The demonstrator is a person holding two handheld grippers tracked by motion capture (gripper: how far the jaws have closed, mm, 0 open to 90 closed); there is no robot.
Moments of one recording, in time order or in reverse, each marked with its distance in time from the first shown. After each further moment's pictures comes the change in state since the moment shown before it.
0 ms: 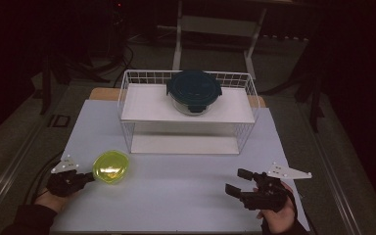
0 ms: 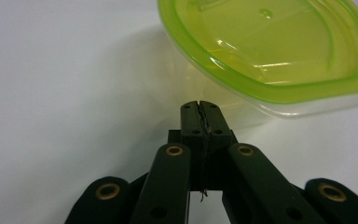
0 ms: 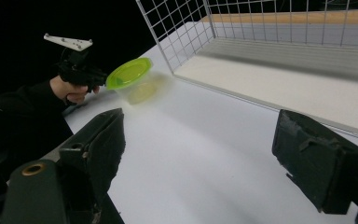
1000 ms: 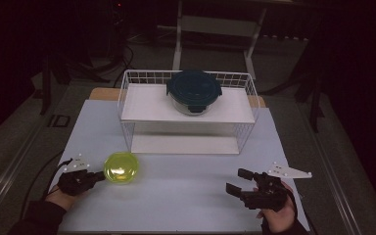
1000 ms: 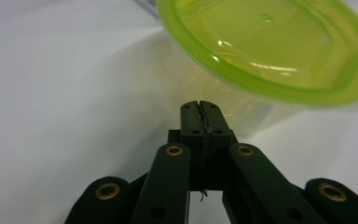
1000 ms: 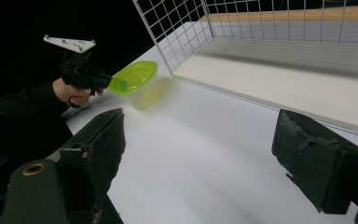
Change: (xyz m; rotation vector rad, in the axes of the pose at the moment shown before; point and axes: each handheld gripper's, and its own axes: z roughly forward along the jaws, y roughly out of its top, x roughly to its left) left arm -0.019 0.014 0.016 -0.007 -0.041 0.060; right arm -0.003 -0.001 0.000 -0.002 0.000 0.016
